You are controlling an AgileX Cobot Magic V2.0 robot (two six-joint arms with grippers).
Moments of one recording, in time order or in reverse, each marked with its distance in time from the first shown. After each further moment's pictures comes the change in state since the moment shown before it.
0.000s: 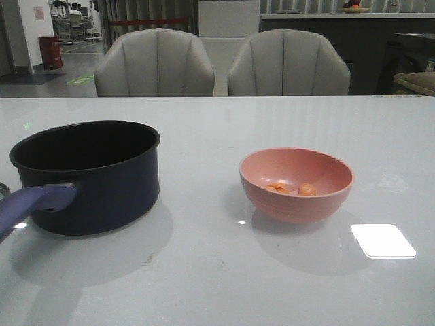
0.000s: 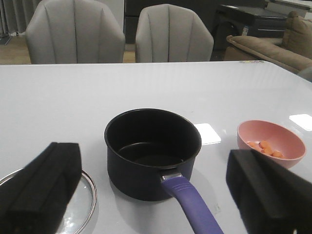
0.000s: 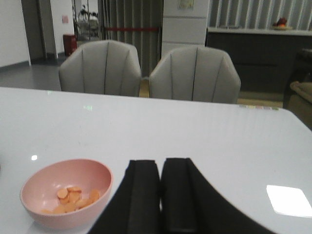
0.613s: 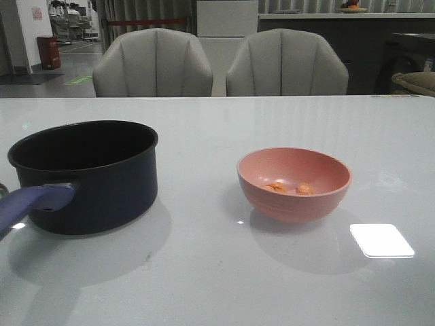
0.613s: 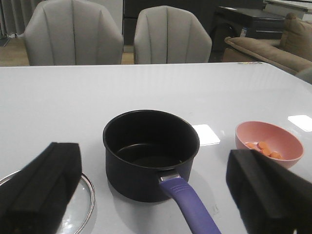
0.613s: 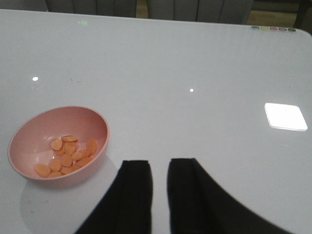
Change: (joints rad) left arm 0.000 0.000 0.000 0.000 -0.002 0.000; right arm 0.000 0.519 -0.221 0.030 0.054 0.003
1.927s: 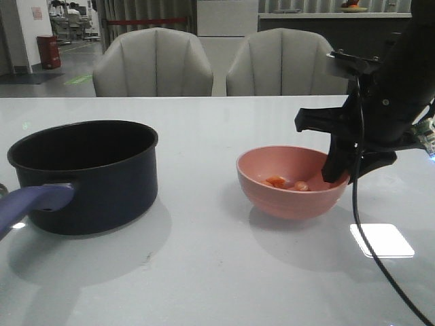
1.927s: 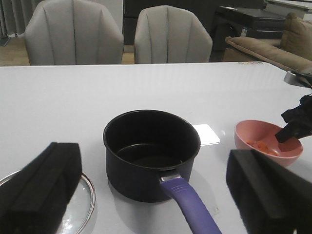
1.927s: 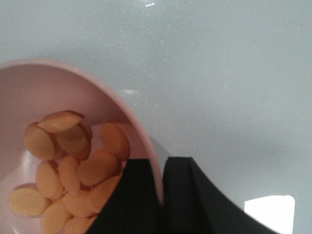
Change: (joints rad) left arm 0.000 0.000 0.000 0.001 0.000 0.000; right arm 0.104 1.205 -0.703 0.290 0.218 0.004
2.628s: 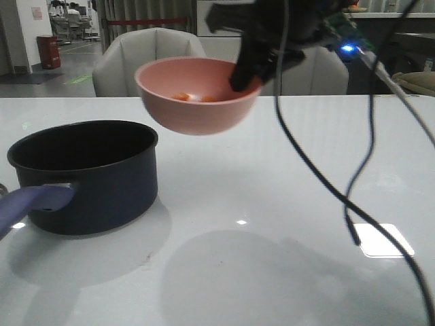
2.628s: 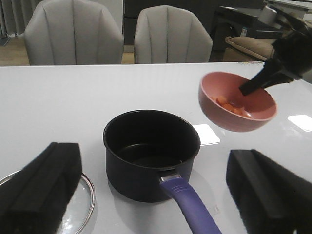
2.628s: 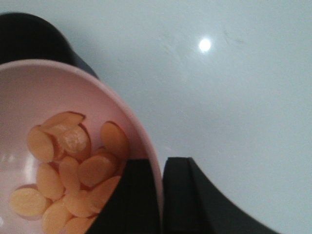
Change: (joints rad) left arm 0.000 0.000 0.000 0.000 0.000 0.000; right arm 0.245 -0.005 -0.415 0.002 0.197 -0.172
